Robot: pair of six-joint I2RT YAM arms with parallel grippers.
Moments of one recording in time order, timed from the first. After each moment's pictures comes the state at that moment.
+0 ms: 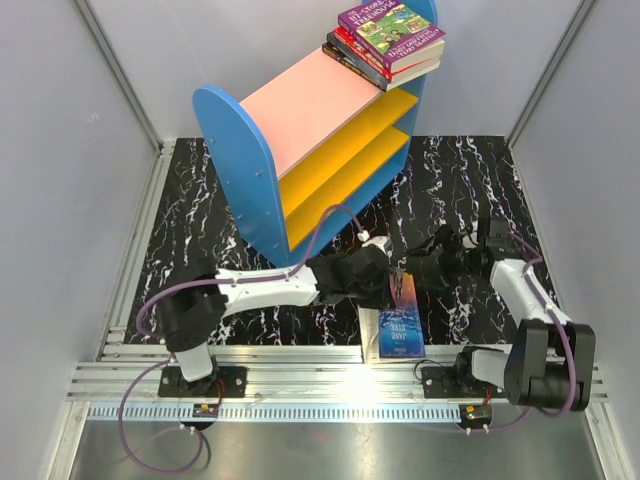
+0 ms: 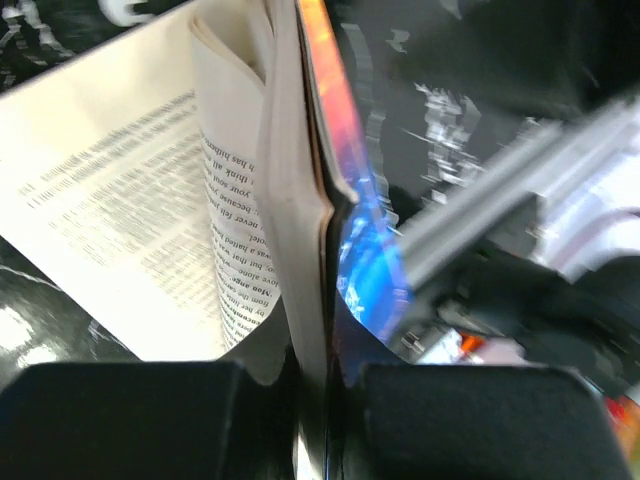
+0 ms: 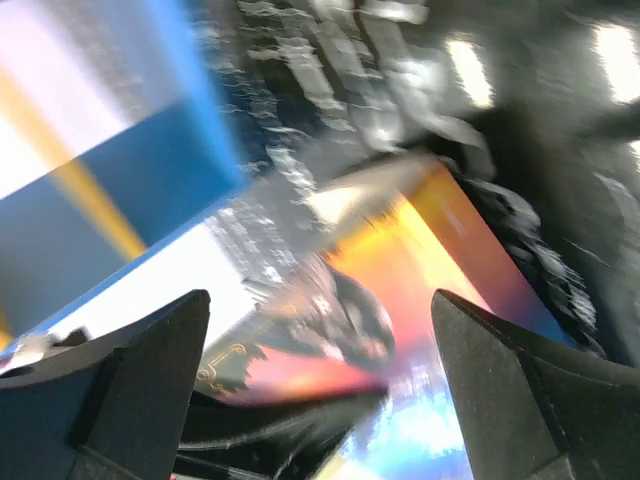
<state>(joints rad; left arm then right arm) -1.15 1.77 1.20 -0.22 0.04 -0.95 -0.10 1.24 0.68 -0.55 -0.68 0.82</state>
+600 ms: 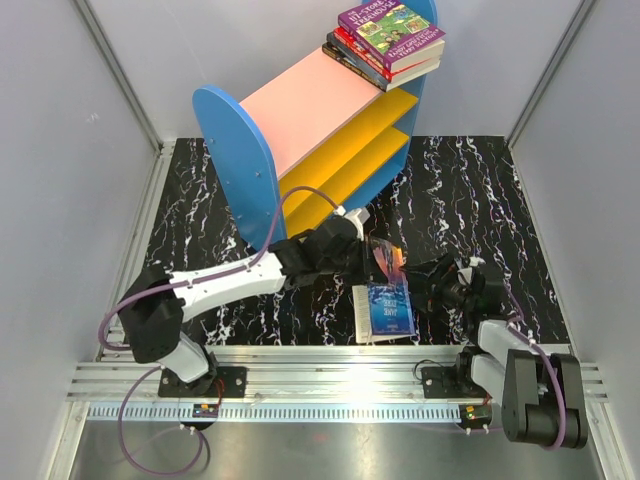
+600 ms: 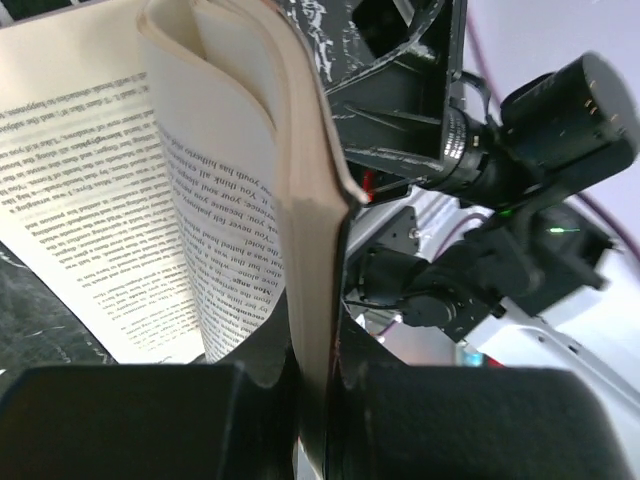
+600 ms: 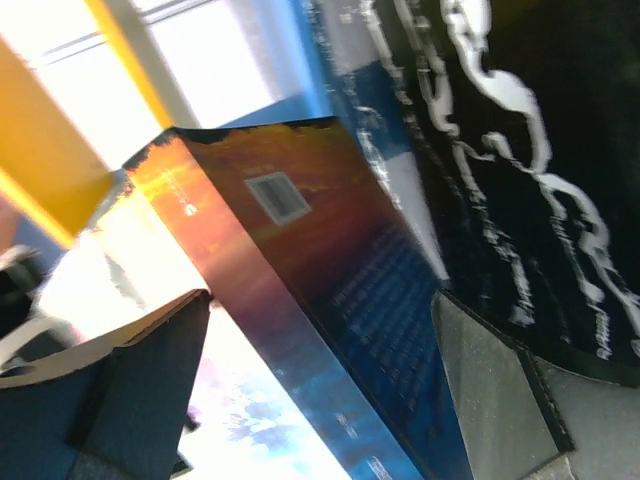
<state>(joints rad) -1.01 1.57 1.17 -0.21 0.19 -0.98 -0.10 1.02 0.10 0.37 -0.86 1.33</state>
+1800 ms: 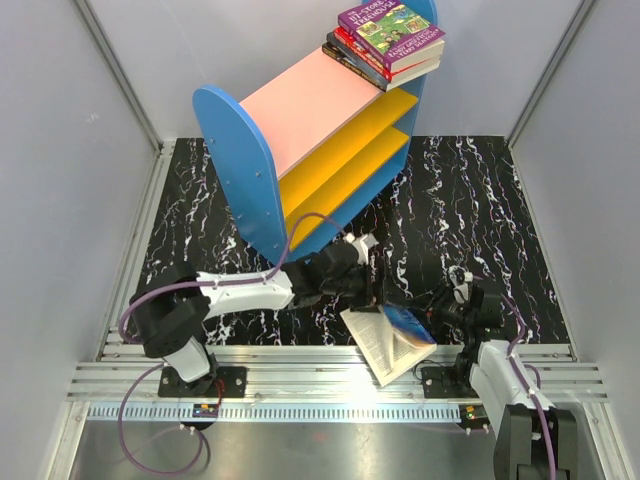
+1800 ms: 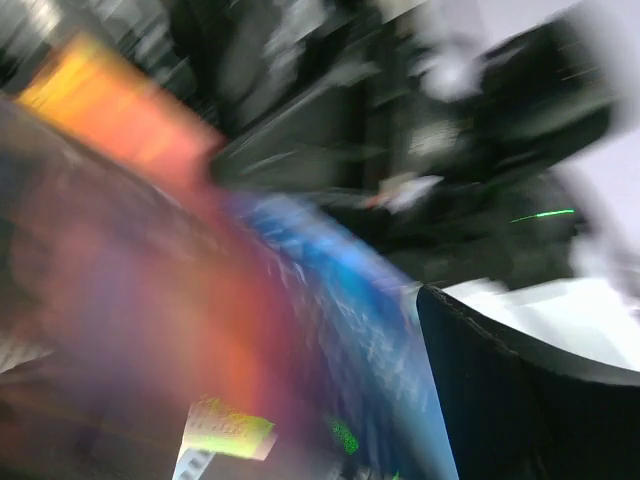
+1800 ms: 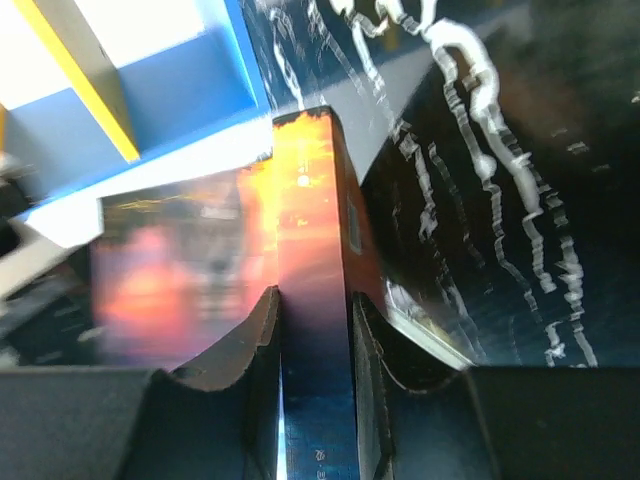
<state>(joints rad) -1.06 1.64 0.96 0.16 0.35 -1.14 -0.10 0.72 0.02 0.01 -0.91 1.16</state>
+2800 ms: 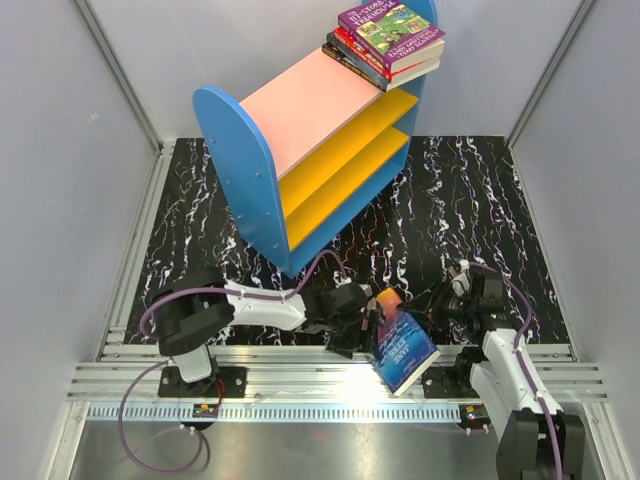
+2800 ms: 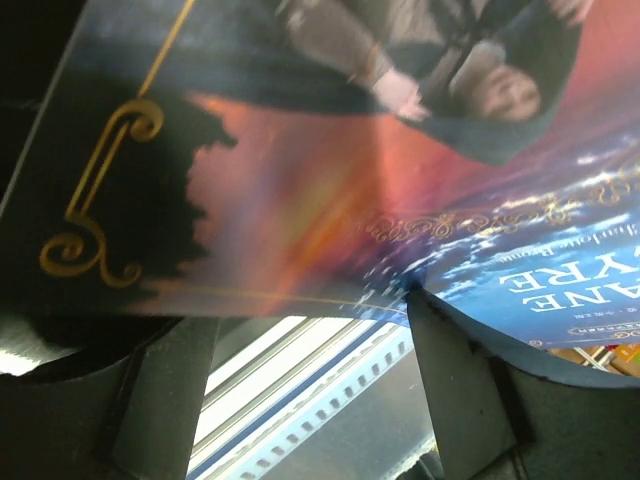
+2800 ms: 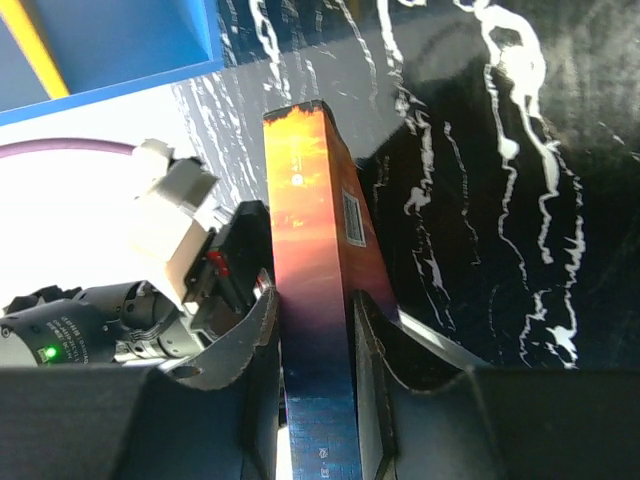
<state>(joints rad) -1.21 1.71 0.85 -0.13 0.27 -1.05 -0.07 0.75 0.20 -0.35 -0.88 0.79</state>
